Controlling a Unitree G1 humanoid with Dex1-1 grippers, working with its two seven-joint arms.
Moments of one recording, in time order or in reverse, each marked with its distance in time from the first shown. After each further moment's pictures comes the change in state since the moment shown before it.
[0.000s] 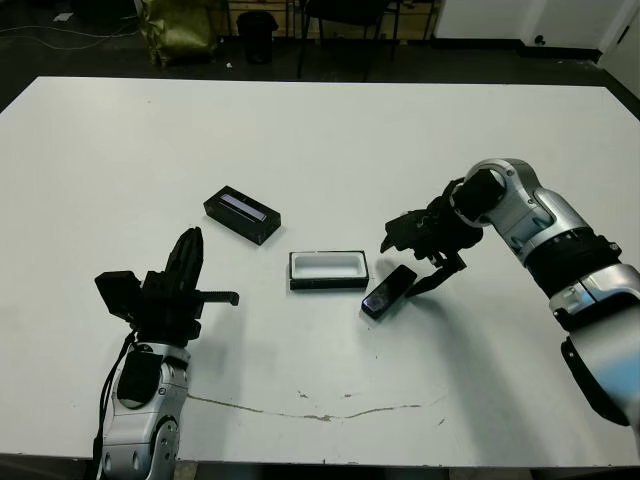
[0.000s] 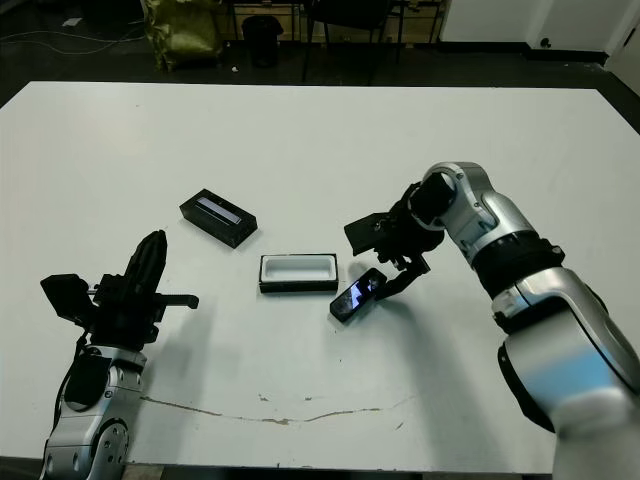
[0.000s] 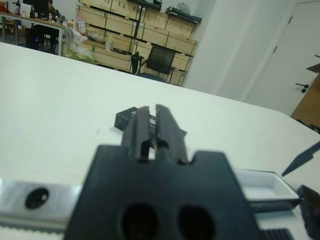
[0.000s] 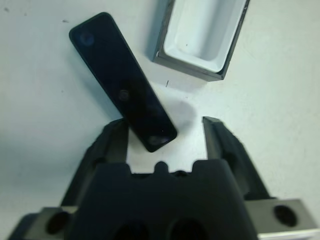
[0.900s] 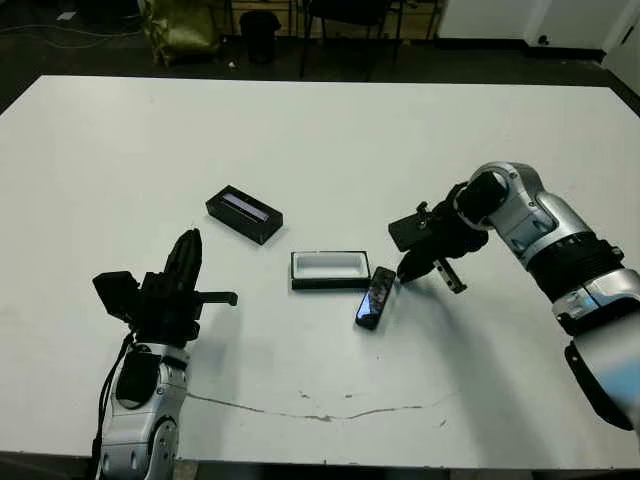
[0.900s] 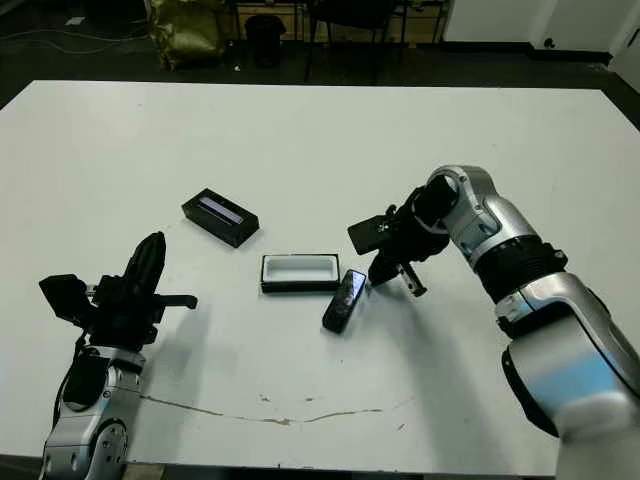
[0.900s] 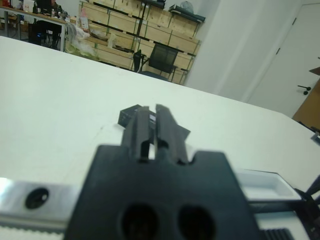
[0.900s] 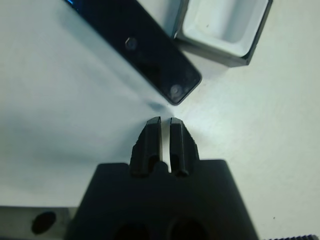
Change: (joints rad) left arm 0.000 0.000 0.011 0.003 -0.031 0.016 -0.004; right arm -0.014 -0.025 0.040 -0.033 -0.045 0.049 0.088
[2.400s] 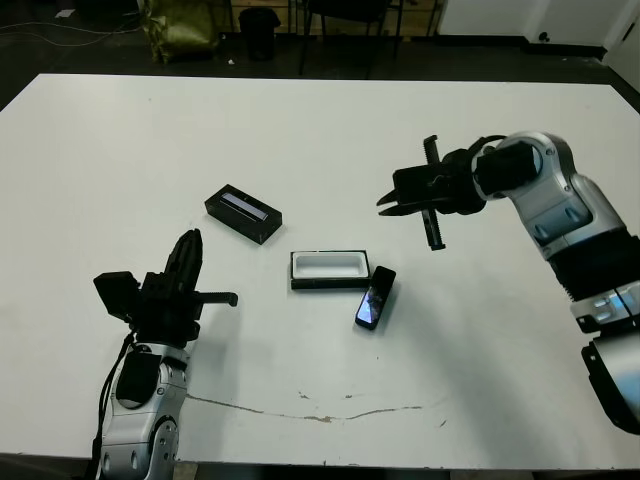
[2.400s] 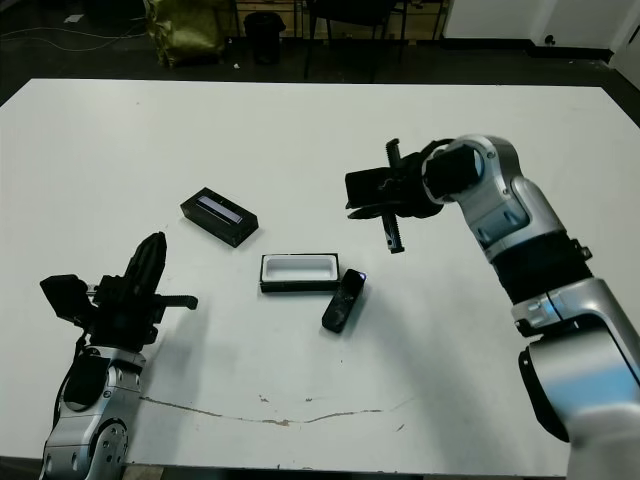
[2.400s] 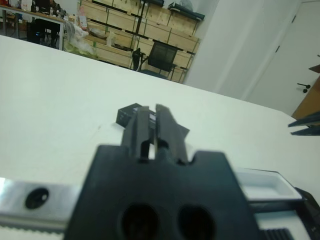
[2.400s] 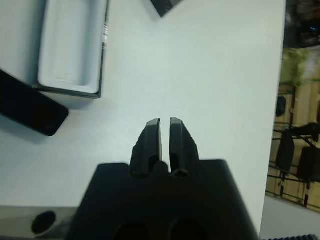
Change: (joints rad) left arm -0.001 -0.001 -0.004 -0.002 0.009 -0.001 0.004; right arm 0.083 -0.028 -0.172 -0.258 0.025 0.058 -0.444
